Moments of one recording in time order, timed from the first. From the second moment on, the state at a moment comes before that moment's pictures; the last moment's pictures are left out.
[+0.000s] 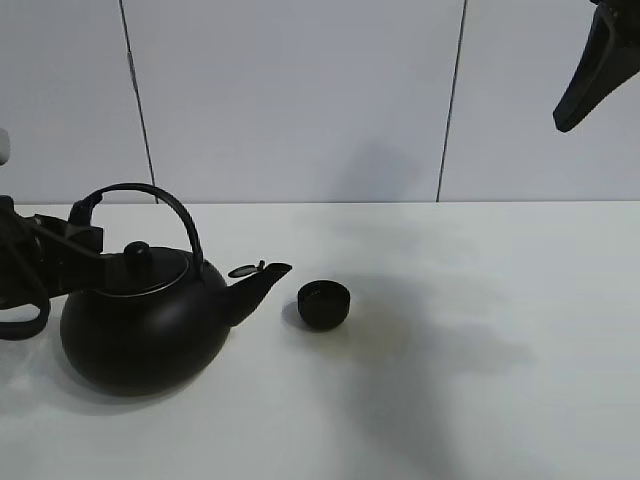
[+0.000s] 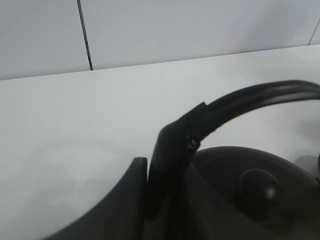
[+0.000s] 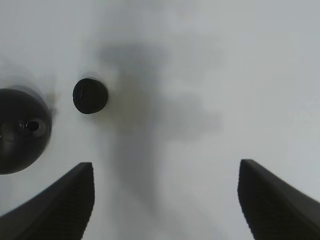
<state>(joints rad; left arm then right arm) -0.49 1.78 -0.34 -0.24 -1.04 0.07 0.00 1.40 -1.11 0.37 0.95 -0.08</state>
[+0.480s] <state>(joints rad) -0.49 1.78 -0.34 -0.23 -1.11 0.04 0.00 1.40 -1.11 0.37 0.95 -0.08</state>
